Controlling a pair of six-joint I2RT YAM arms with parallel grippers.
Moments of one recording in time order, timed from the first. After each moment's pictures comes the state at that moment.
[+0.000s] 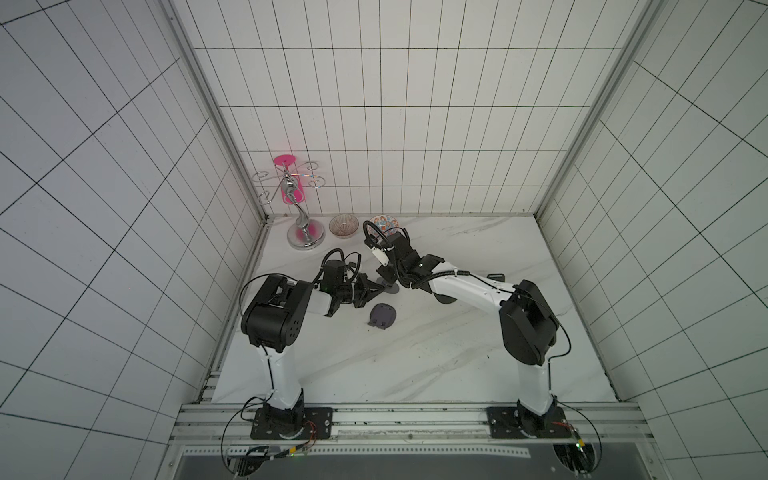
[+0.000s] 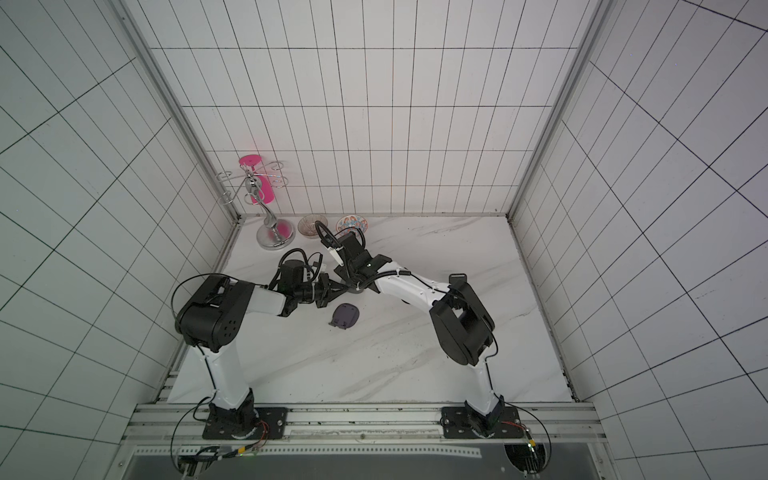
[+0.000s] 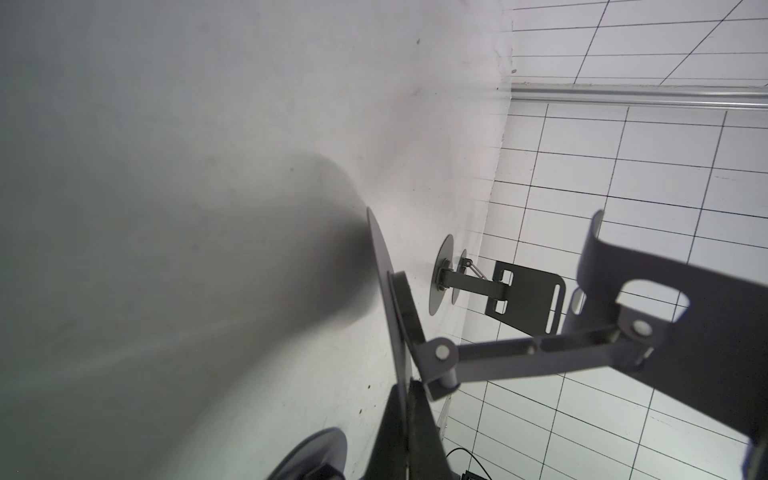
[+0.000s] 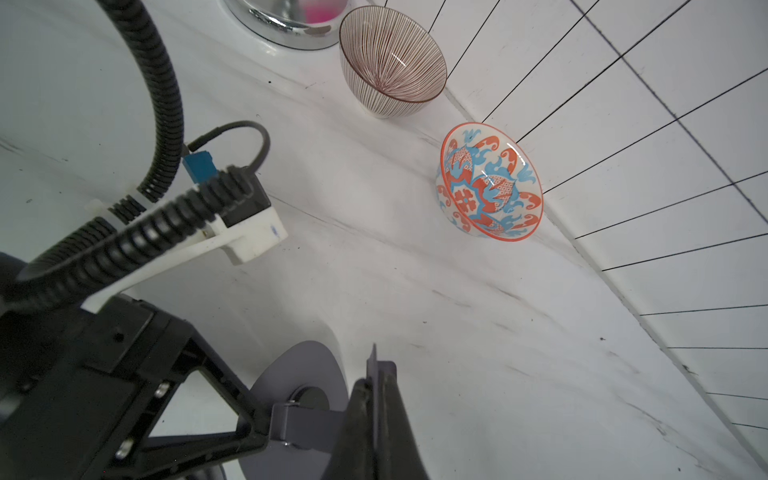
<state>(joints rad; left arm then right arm) -0.26 1.93 0.78 0.53 0.85 -1.10 0.80 2.00 1.57 -0.28 0.25 -0.27</state>
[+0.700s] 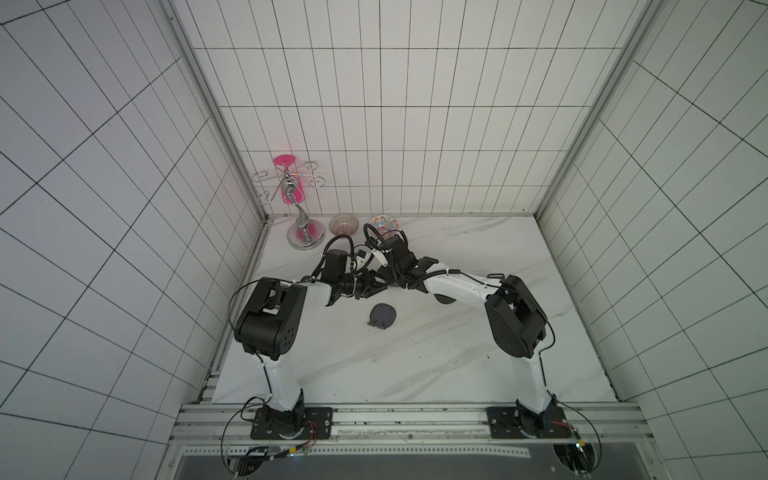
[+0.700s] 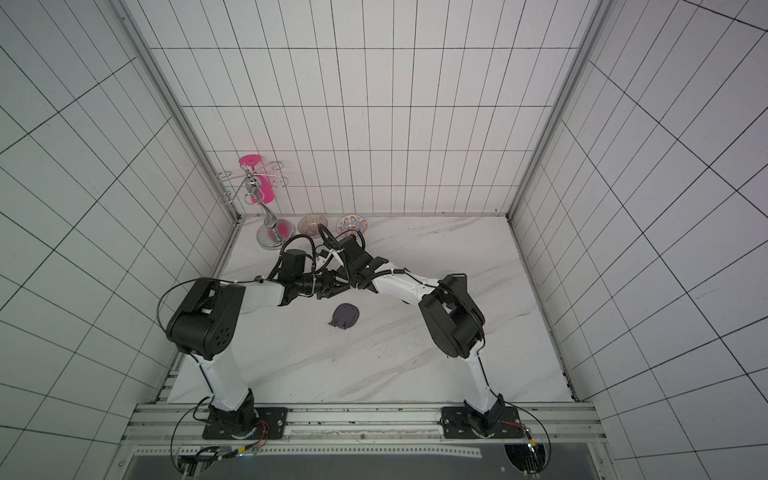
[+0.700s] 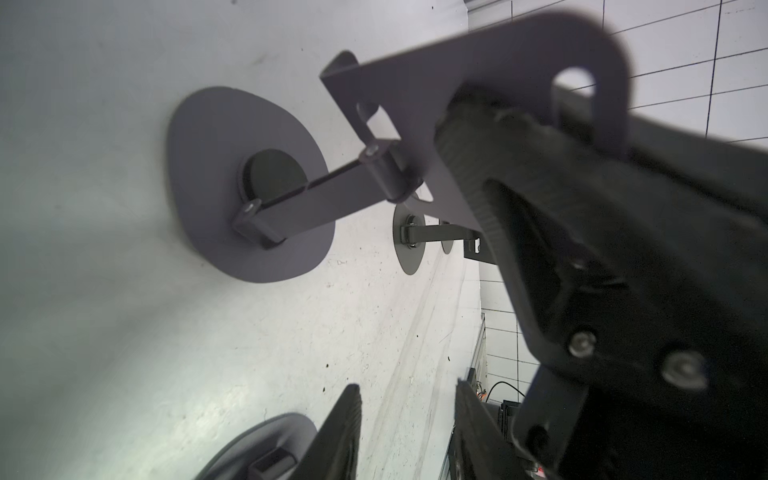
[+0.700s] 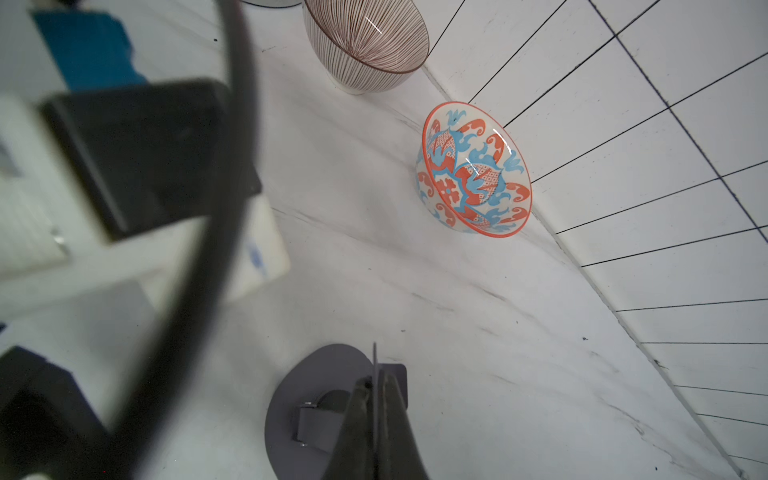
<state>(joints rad) -0.24 1.83 0.88 0.27 0.97 -0.76 0.78 2.07 1.57 -0.21 0.31 -0.30</state>
